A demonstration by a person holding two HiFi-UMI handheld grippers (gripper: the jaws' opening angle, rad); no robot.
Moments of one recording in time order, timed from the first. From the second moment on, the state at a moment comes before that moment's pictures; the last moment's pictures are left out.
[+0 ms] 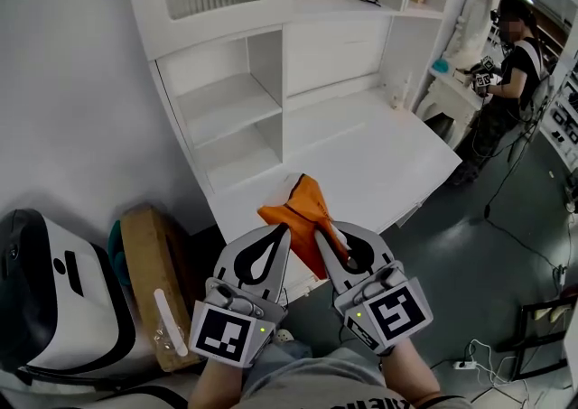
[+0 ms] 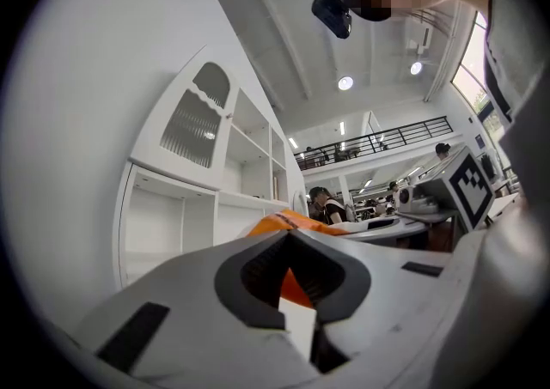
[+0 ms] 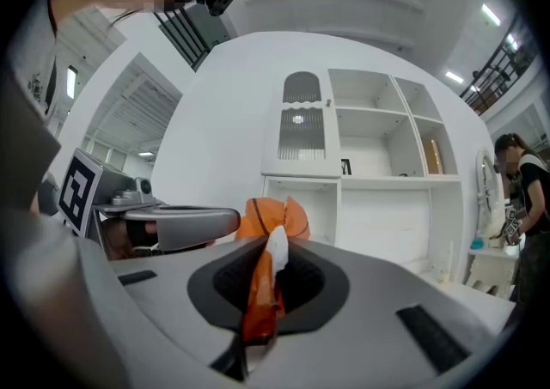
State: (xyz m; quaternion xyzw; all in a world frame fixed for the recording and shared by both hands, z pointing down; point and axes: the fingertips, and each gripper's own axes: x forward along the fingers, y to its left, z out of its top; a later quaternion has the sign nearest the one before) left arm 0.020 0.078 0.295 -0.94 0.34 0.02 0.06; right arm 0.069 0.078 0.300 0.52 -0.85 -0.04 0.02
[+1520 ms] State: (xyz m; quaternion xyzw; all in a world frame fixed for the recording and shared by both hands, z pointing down) left arm -0.011 0.026 0.304 -0.94 0.34 0.06 0.04; right arm 0.044 0.038 0.315 0.54 -0.84 -0.01 0.03
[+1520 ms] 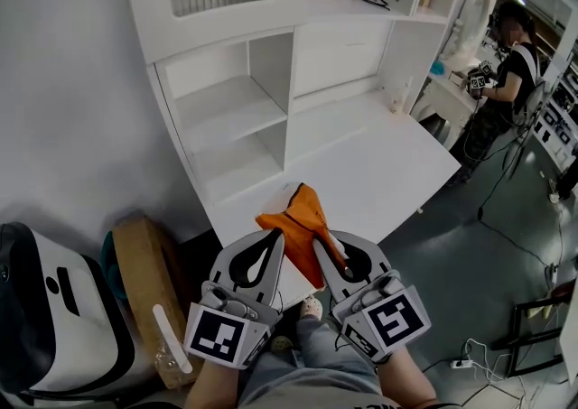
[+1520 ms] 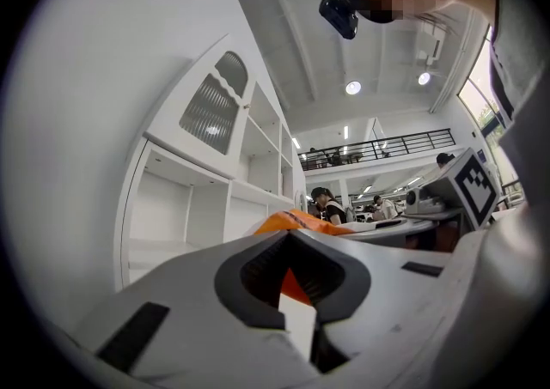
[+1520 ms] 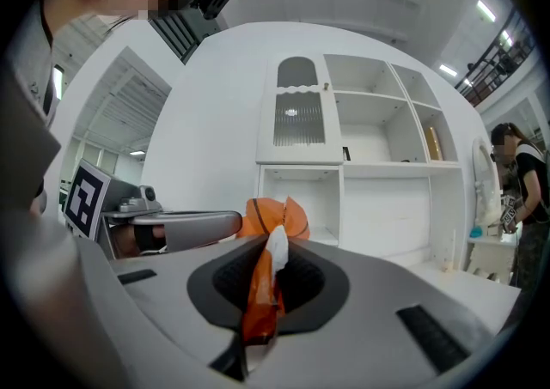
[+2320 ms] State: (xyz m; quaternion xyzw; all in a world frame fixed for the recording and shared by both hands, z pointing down) left arm 0.003 -0.058 0.296 -0.92 0.40 0.05 0.05; right arm 0.059 -0.056 0.309 0.48 -0.87 -0.01 0.02
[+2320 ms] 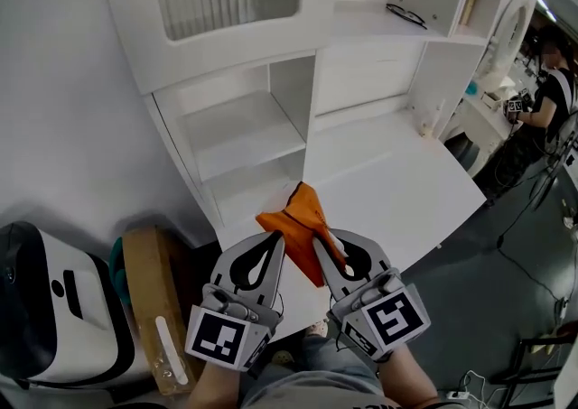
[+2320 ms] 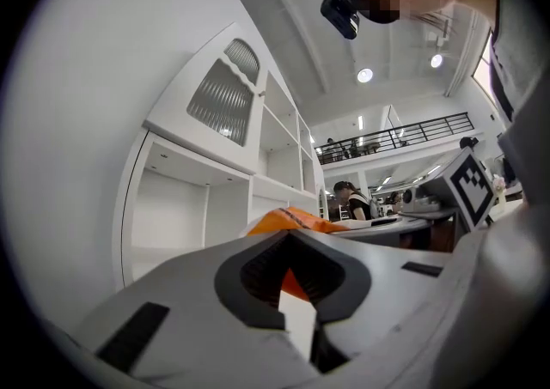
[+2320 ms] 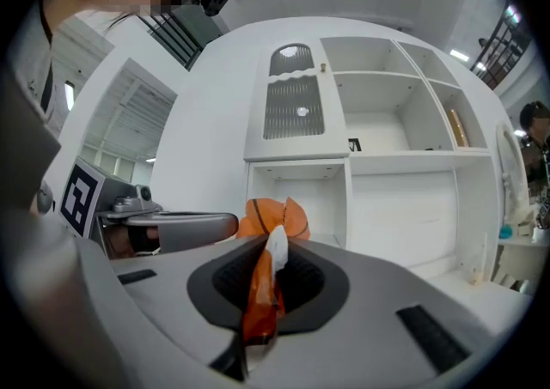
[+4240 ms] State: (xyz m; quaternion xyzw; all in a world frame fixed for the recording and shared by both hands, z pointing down) left arm -0.005 -0.147 0.300 -0.85 0.52 0.00 0.05; right arm 0.045 -0.176 0.317 0.35 -0.94 0.01 0.00
